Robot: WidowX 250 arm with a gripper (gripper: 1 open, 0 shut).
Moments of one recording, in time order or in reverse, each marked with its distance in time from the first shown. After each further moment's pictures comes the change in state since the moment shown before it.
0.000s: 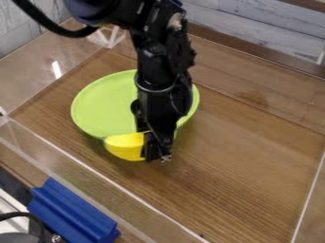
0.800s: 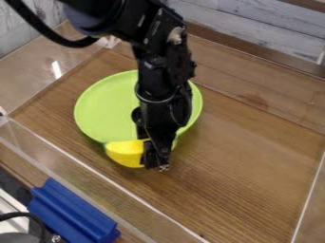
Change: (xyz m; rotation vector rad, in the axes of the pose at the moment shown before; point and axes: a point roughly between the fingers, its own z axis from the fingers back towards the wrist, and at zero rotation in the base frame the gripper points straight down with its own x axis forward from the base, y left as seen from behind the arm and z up) arm -0.002 -0.005 -0.009 0.003 0.007 -0.047
